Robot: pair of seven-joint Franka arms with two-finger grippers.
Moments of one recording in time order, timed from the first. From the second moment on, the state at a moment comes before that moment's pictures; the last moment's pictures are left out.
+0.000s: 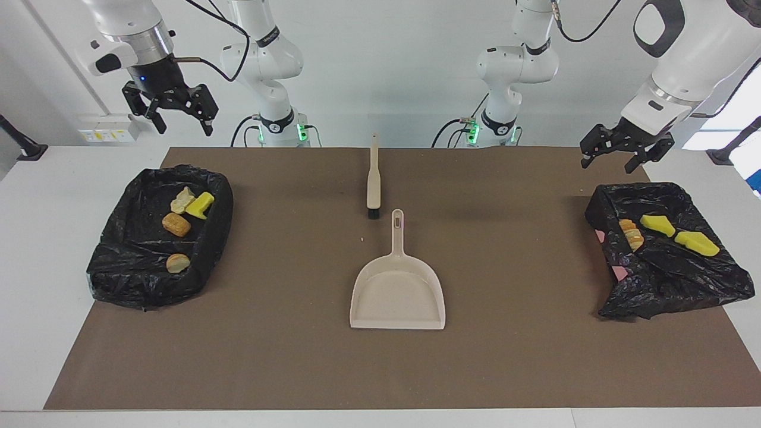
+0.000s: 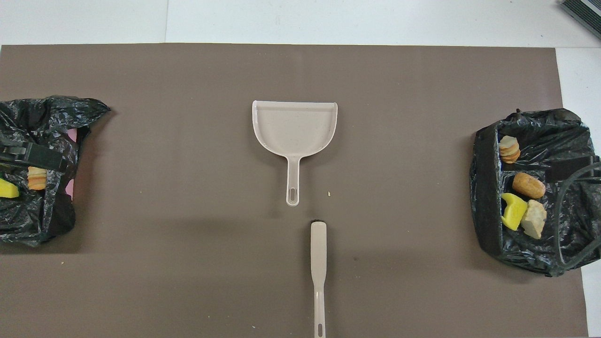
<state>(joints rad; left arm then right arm) -0.11 -0.01 0.10 -1.60 -0.03 1.55 0.18 0.04 -0.13 -0.07 -1.62 -0.02 1.51 0.05</state>
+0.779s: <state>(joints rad) -0.11 -0.01 0.10 -1.60 -0.03 1.53 0.18 0.04 -0.13 -0.07 -1.62 -0.02 1.51 0.05</state>
